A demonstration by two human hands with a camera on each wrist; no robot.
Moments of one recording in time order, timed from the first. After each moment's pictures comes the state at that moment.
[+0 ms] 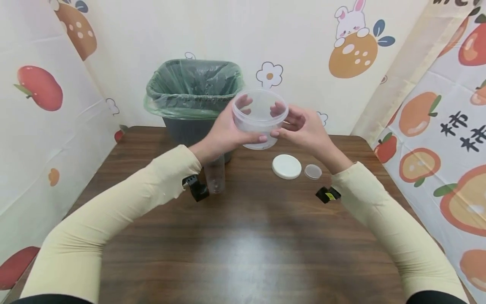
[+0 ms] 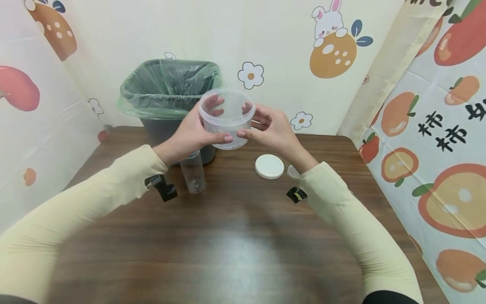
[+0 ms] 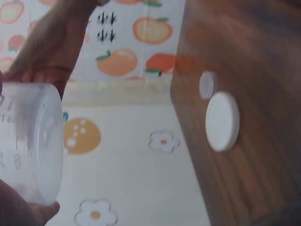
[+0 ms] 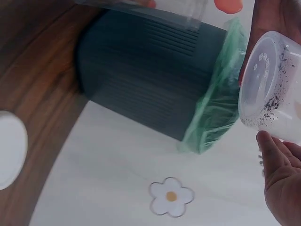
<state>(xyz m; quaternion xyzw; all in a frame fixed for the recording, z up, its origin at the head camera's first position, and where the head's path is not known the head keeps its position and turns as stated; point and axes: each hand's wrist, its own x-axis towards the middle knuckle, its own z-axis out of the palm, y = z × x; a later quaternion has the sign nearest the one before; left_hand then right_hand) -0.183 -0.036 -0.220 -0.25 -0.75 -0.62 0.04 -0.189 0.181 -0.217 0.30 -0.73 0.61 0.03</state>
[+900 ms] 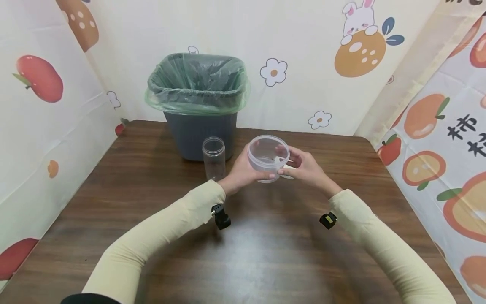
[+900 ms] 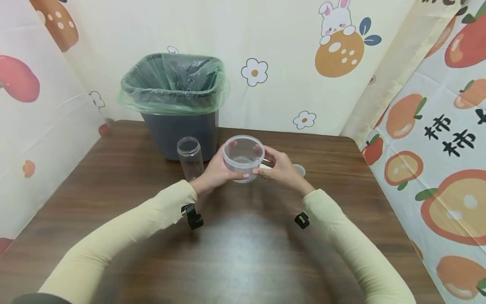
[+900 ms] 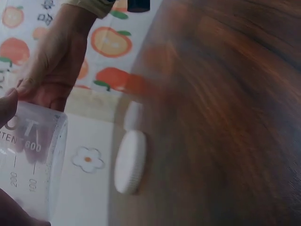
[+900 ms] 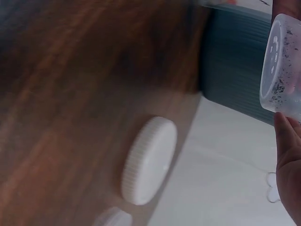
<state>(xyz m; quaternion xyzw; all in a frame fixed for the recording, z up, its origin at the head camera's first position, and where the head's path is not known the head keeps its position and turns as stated) -0.176 0.004 -0.341 -0.16 -0.75 -0.64 0.00 -0.196 0.220 -0.334 0.28 -0.77 0.57 -0.06</state>
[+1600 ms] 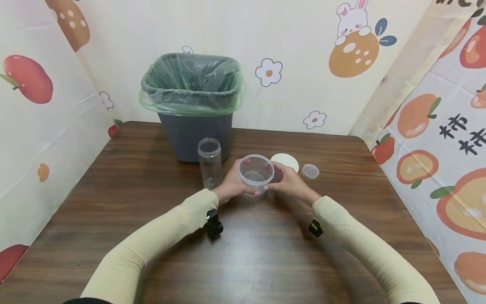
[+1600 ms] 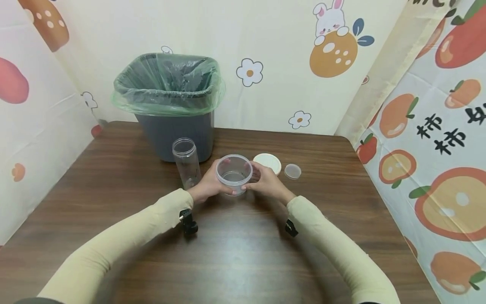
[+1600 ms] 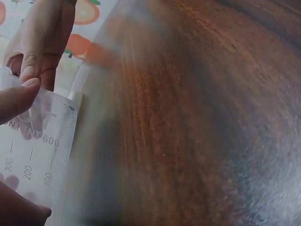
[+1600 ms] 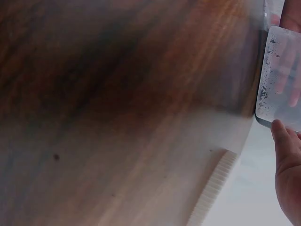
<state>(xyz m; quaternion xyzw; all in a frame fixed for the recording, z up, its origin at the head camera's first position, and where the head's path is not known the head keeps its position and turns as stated) -0.185 -0.010 -0.407 -0.11 -0.76 -0.64 -0.08 -0.183 0.196 -0.369 0.26 -0.81 0.52 -0.08</state>
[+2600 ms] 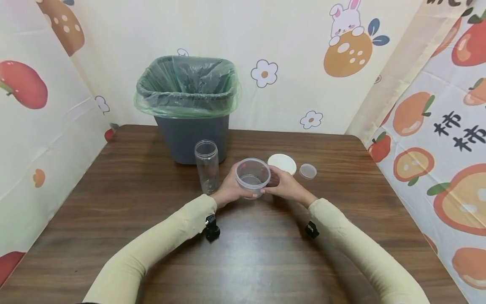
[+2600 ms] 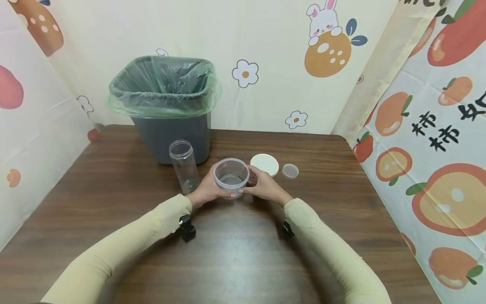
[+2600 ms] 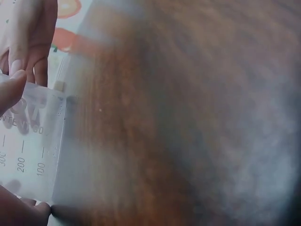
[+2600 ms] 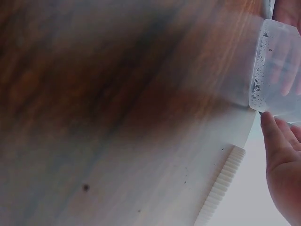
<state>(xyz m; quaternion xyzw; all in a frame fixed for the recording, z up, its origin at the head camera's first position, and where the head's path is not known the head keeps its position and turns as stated) -0.189 -0.010 -0.430 -0.17 -0.76 -0.63 -0.04 -0.197 0.208 -0.405 0.27 -0.81 0.51 -0.10</state>
